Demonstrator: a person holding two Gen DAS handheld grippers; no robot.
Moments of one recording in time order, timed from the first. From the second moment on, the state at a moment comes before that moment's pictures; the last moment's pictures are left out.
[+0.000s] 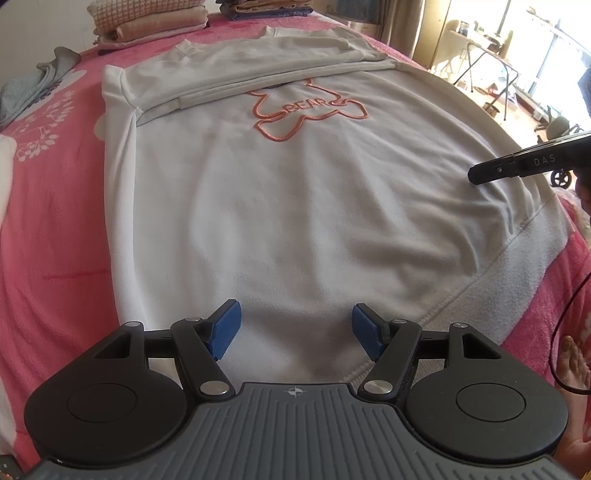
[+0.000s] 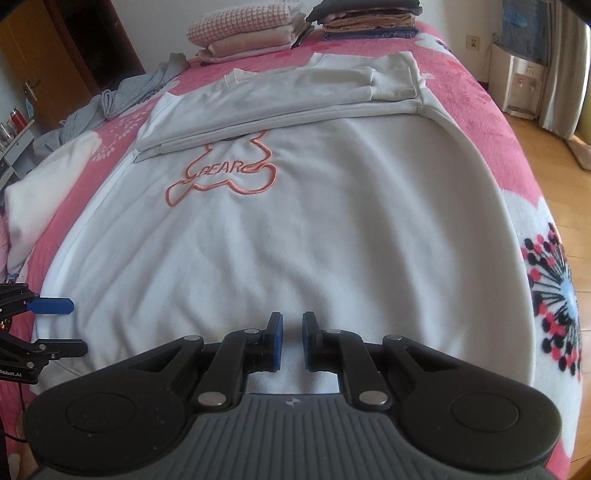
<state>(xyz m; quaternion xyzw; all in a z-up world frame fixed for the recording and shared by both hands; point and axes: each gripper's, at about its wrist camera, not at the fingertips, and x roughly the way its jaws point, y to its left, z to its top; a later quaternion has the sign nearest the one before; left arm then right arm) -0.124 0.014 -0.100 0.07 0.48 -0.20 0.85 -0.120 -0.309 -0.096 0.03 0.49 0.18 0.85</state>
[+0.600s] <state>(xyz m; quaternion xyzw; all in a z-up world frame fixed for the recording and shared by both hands) -0.124 0.014 -0.101 0.07 0.48 -0.20 0.85 -0.122 -0.307 -0.096 0.04 0.49 0.17 0.86</state>
